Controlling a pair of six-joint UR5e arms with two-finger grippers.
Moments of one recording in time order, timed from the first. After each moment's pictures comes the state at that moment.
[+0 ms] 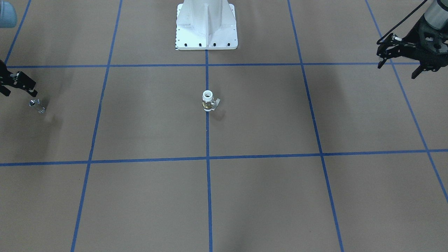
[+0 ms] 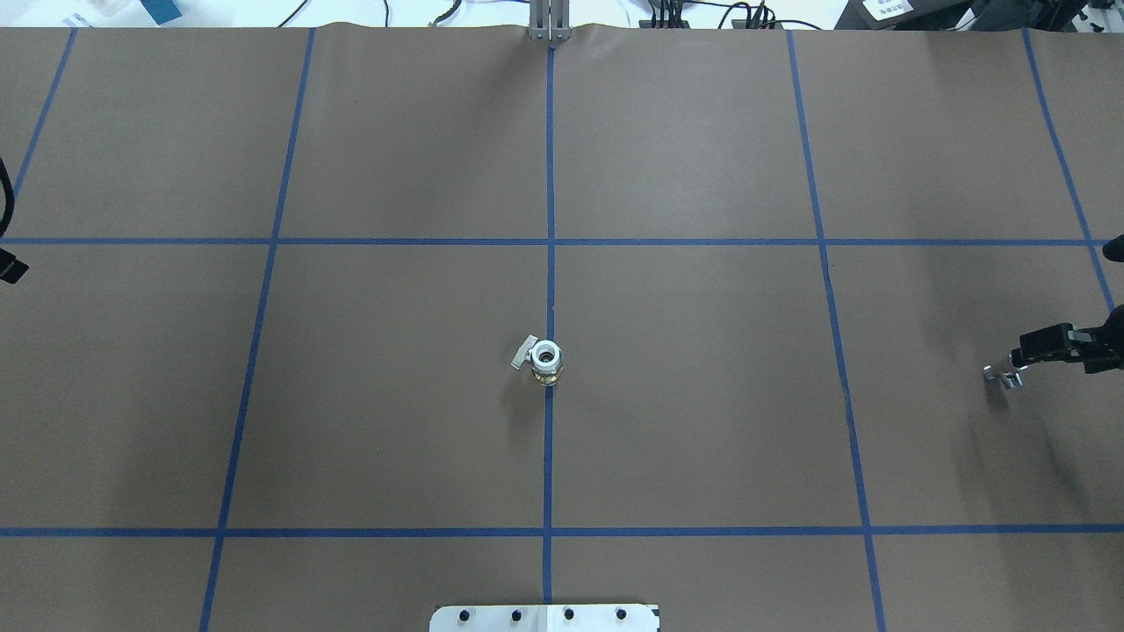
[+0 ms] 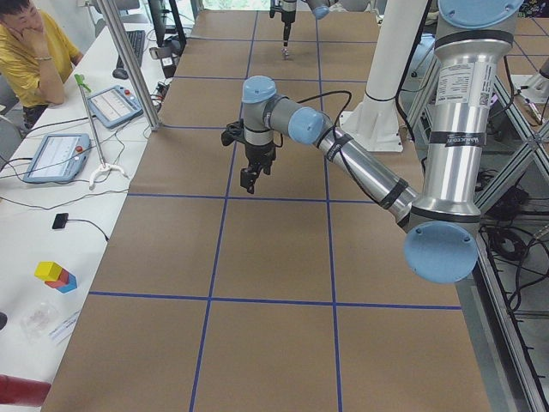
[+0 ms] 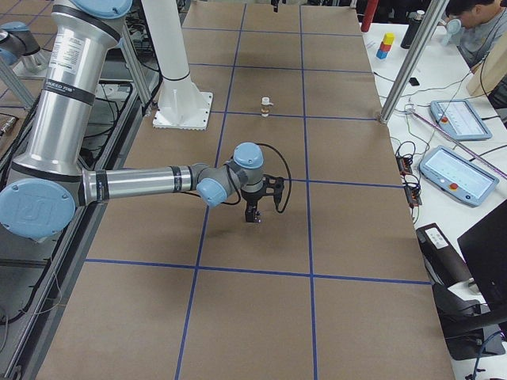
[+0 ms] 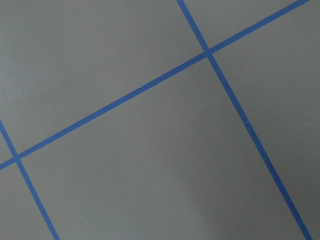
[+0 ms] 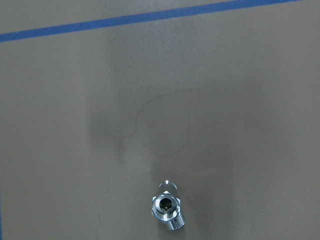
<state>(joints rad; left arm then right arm) -1.16 -1.63 -2.18 -1.31 -2.19 -0.08 0.97 -1.84 1.84 -0.97 2.16 0.90</state>
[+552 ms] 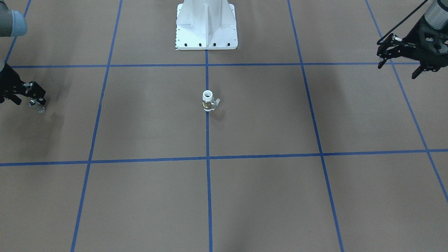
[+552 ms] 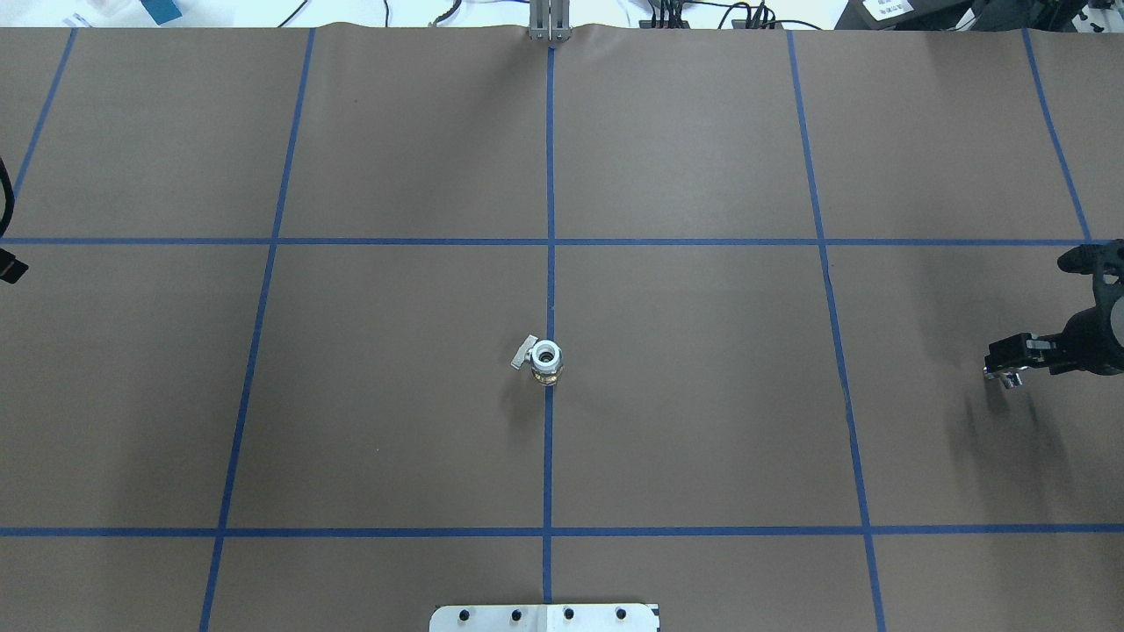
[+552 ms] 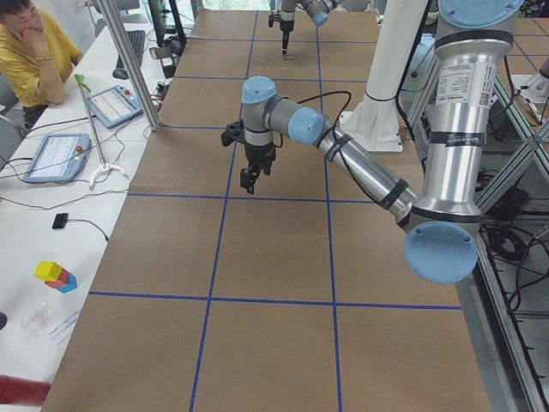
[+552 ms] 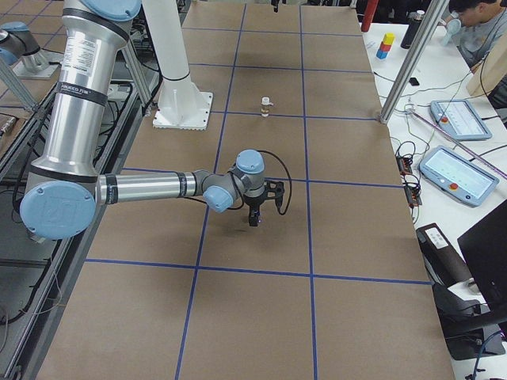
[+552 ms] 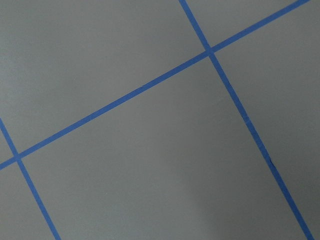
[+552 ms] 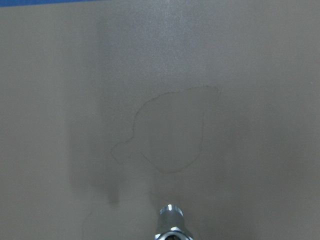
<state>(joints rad) -1.16 -1.63 -2.18 -1.31 -2.19 -0.08 0.91 -1.80 1.77 -0.94 2.10 0.91</state>
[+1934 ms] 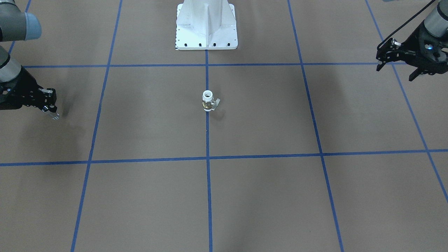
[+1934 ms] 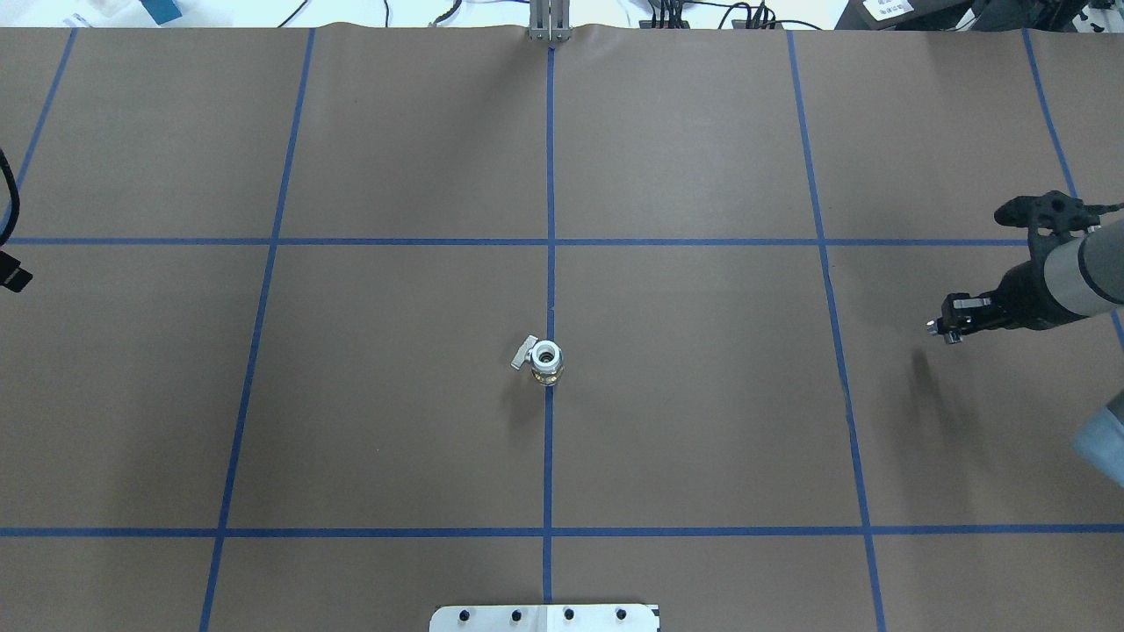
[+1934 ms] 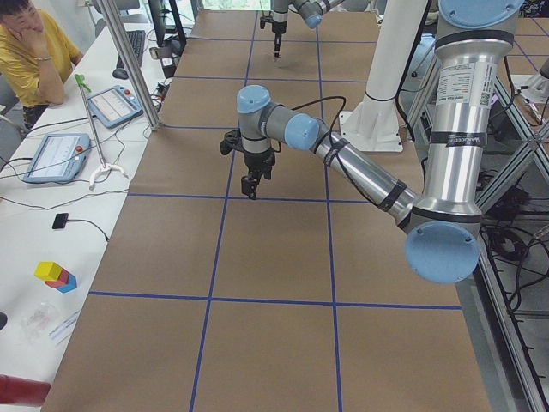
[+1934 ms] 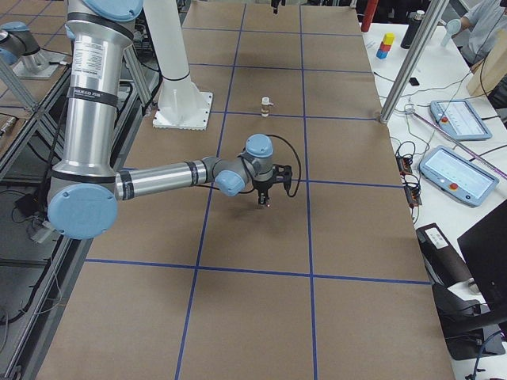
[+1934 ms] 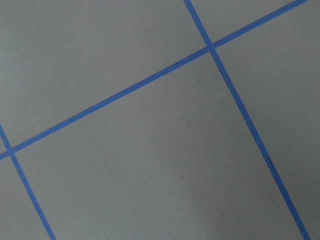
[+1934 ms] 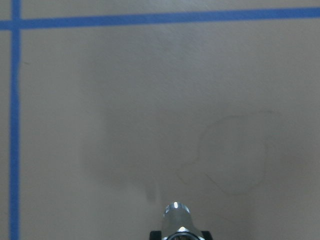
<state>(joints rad) -1.17 -1.62 -2.12 -1.31 -2.24 -0.08 0.91 -1.64 1.84 -1.10 2.11 0.94</state>
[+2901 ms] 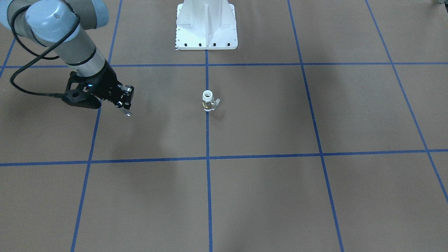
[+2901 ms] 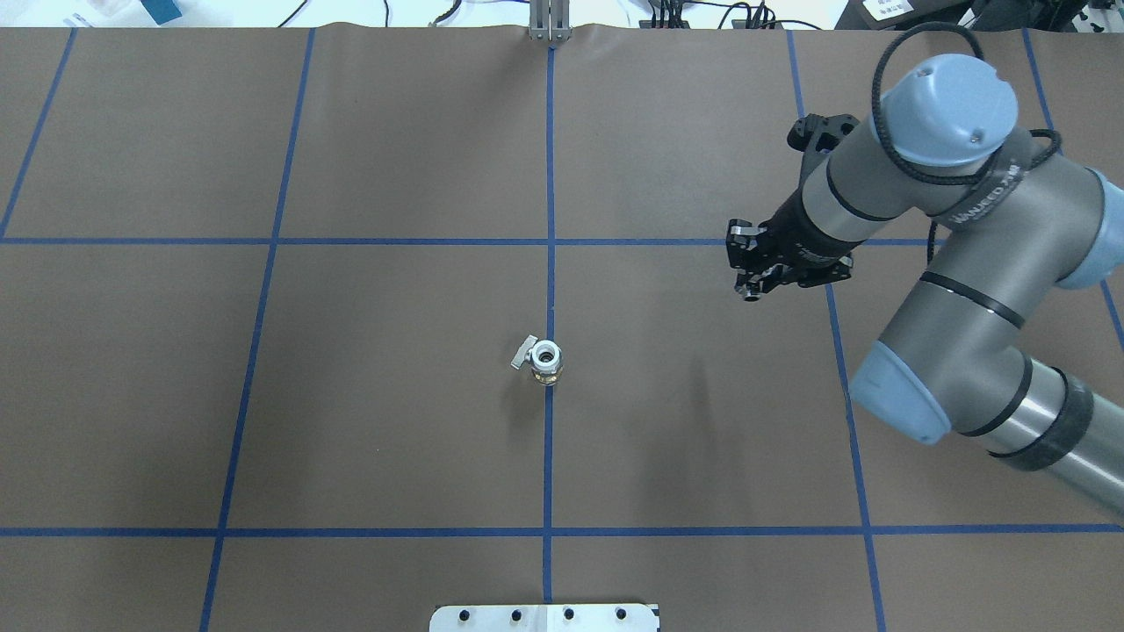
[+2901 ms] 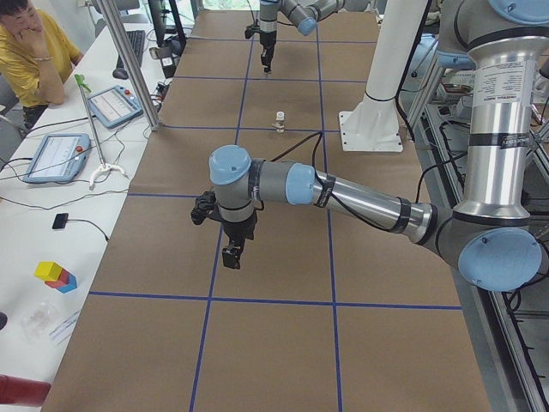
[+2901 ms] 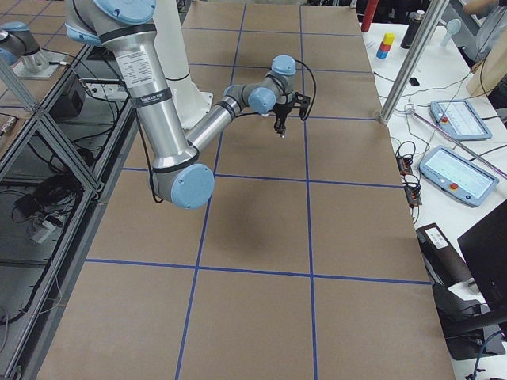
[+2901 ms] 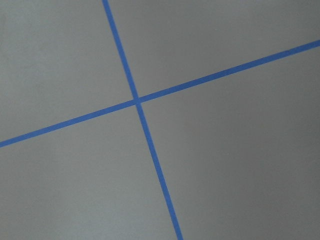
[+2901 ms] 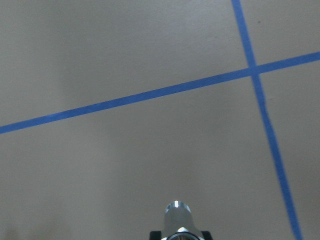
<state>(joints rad) -1.53 -1.55 -1.88 -1.33 -2.28 0.22 0.75 -1.13 1.91 -1.57 2.10 1.33</state>
